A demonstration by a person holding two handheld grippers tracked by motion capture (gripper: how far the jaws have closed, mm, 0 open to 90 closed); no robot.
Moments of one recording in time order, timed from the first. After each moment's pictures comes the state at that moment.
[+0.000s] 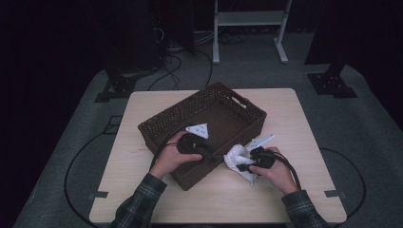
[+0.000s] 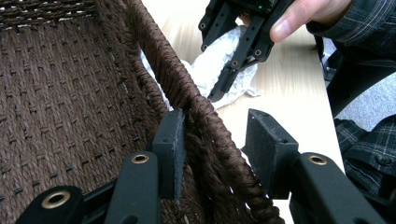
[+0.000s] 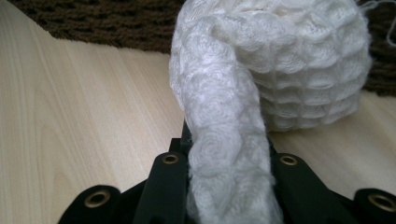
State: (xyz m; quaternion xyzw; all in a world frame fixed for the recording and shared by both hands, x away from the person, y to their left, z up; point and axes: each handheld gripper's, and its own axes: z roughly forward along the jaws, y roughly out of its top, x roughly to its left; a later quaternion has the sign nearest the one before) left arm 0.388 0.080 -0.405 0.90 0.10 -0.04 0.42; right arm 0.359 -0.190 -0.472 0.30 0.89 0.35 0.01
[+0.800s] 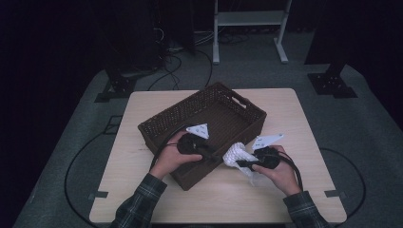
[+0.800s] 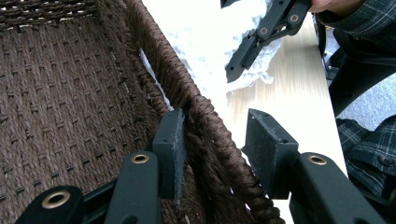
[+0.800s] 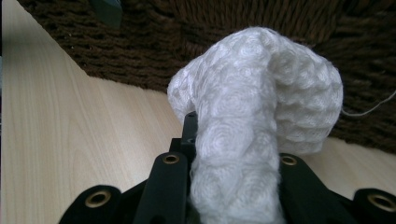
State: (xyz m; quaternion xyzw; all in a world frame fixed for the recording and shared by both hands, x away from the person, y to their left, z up) left arm 0.387 0.080 -0.405 0.90 0.10 -0.04 0.42; right arm 0.342 -0.194 -0.441 0.27 0.86 0.42 0.06
